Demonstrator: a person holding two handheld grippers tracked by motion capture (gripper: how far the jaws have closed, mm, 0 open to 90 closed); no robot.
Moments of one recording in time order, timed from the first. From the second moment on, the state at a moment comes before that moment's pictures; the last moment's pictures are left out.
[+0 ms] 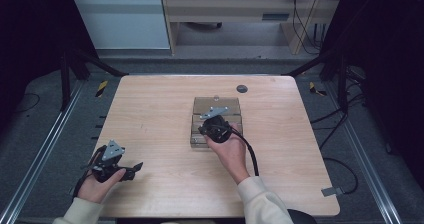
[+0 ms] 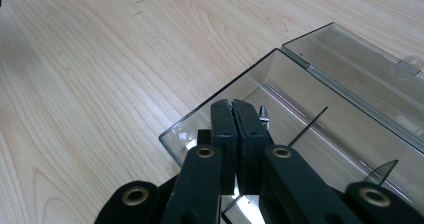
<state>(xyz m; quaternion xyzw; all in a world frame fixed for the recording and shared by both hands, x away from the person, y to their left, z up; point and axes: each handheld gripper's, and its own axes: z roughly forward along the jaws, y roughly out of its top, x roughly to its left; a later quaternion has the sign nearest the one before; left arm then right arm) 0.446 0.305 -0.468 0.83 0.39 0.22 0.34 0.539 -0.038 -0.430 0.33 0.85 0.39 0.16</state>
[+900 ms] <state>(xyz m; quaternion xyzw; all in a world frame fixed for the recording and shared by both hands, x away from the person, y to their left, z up) 0.446 0.304 -0.468 0.83 0.39 0.22 0.34 0.544 -0.031 -0.442 0.33 0.86 0.36 0.15</state>
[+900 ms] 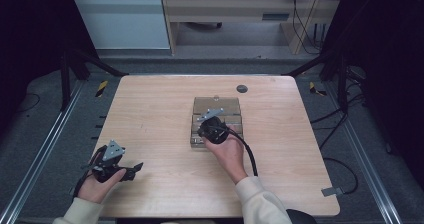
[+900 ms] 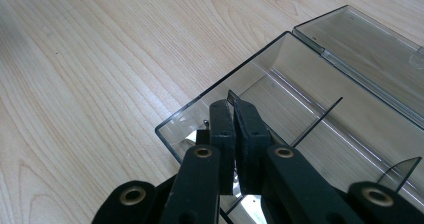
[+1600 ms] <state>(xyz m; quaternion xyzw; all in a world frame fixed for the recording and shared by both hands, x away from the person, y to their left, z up) 0.447 0.303 -0.469 0.83 0.39 0.22 0.33 0.534 -0.037 -0.431 0.33 0.85 0.37 0.16</state>
